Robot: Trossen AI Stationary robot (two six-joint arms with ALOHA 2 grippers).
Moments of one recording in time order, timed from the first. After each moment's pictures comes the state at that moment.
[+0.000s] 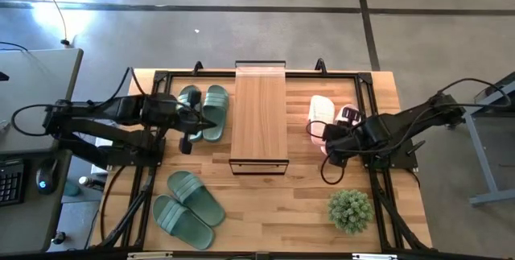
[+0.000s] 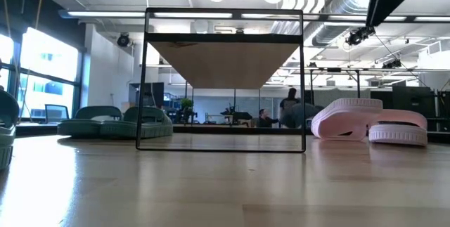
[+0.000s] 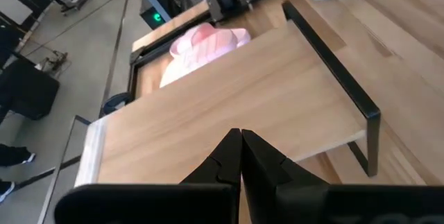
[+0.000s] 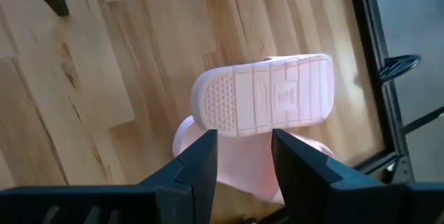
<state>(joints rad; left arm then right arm) 0.09 0.87 0.92 -0.56 -0.10 0.49 0.37 1.26 1.23 -1.43 0.48 0.59</state>
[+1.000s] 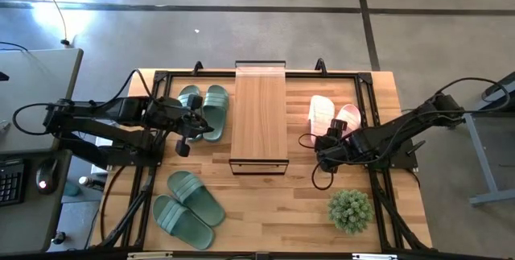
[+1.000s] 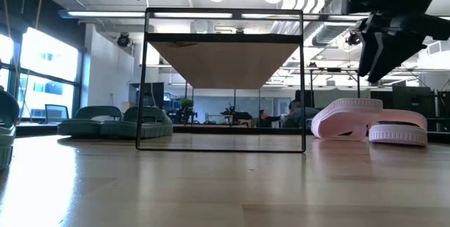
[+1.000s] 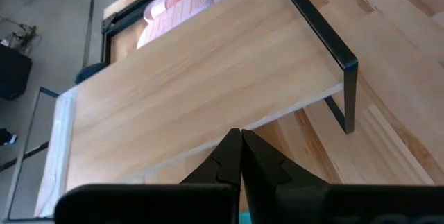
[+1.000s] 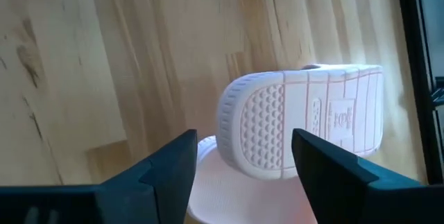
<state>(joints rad) 0.08 0.88 0.92 -0.68 -0.10 0.49 0.35 1.26 0.87 -1.02 0.51 0.45</state>
